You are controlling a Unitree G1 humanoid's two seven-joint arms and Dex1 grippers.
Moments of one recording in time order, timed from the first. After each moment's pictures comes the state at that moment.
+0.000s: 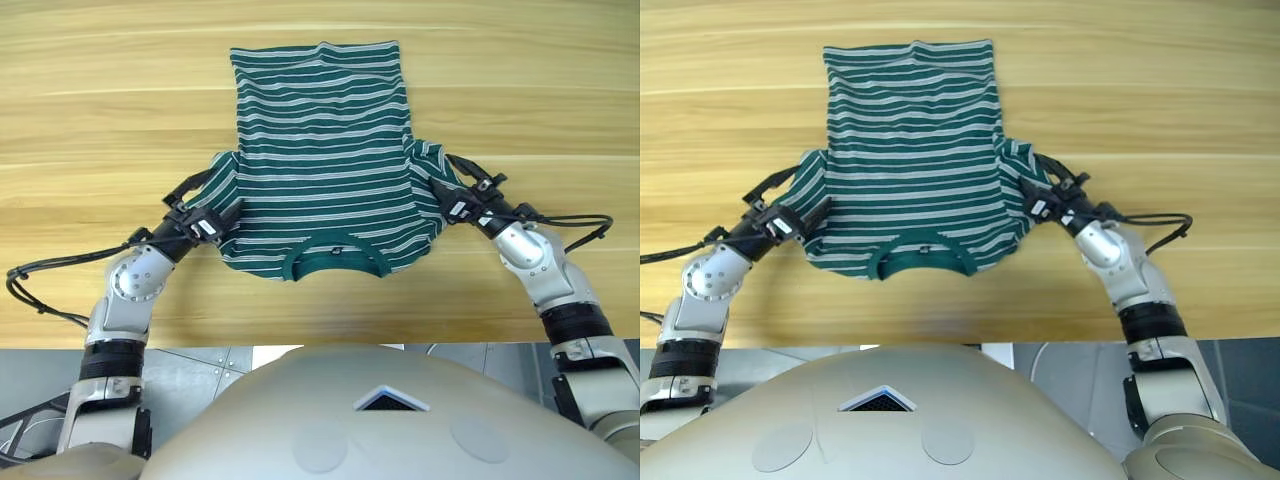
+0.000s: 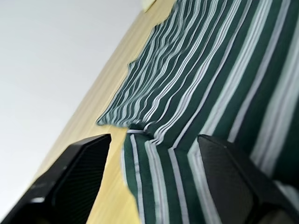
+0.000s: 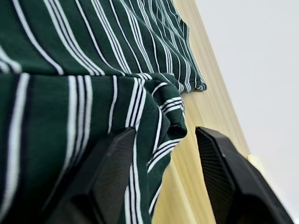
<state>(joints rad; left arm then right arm) 0.19 0.54 0.02 0.22 0.42 -0.58 -0.38 0.00 -0.61 0.20 0.39 -0.49 -0.53 0.16</state>
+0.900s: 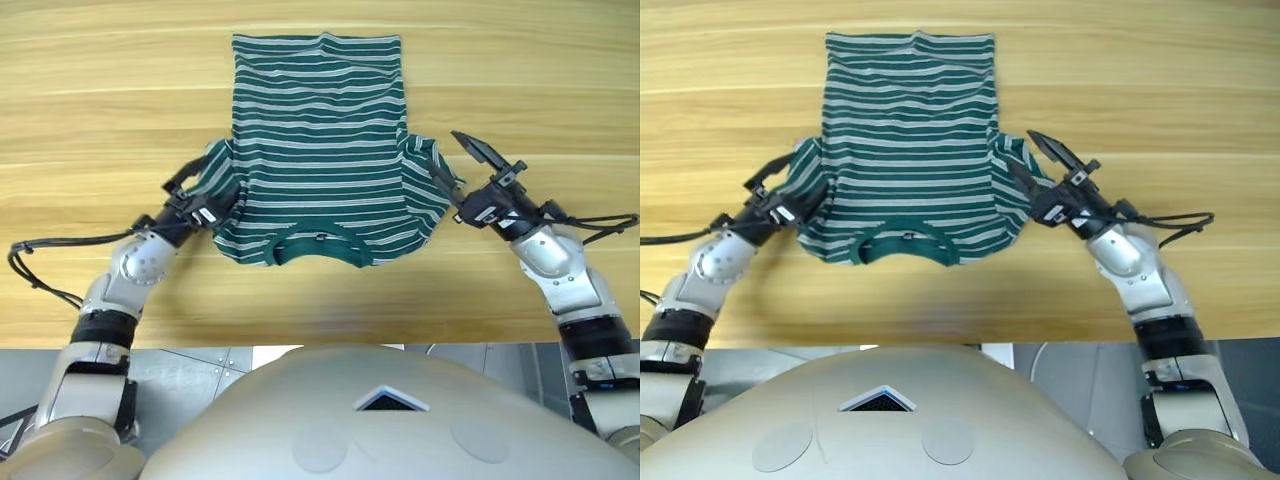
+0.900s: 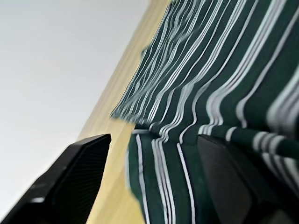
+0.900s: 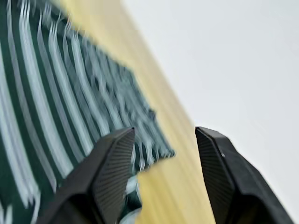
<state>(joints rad) 0.08 0.64 -0.18 0.45 0.37 -0.76 -0.17 0.11 -0.67 0.17 0.04 -0.17 -0.70 0.22</state>
